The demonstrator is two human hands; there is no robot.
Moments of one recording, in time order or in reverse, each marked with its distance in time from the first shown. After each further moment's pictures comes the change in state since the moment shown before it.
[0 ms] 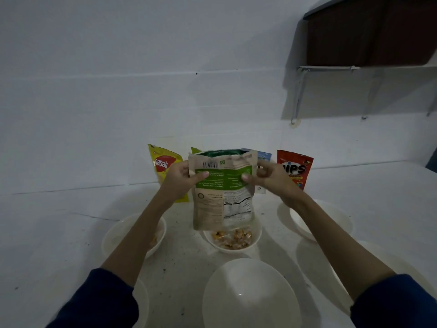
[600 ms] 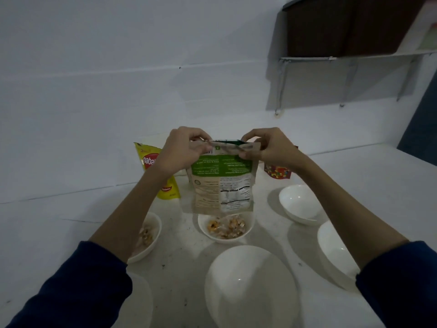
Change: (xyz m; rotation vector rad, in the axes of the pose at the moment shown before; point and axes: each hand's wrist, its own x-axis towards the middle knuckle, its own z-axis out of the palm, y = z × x) left_hand 0.016 0.076 0.003 0.440 -0.062 0.165; right_hand -0.008 -0.063 -0.021 -0.387 0.067 -0.153
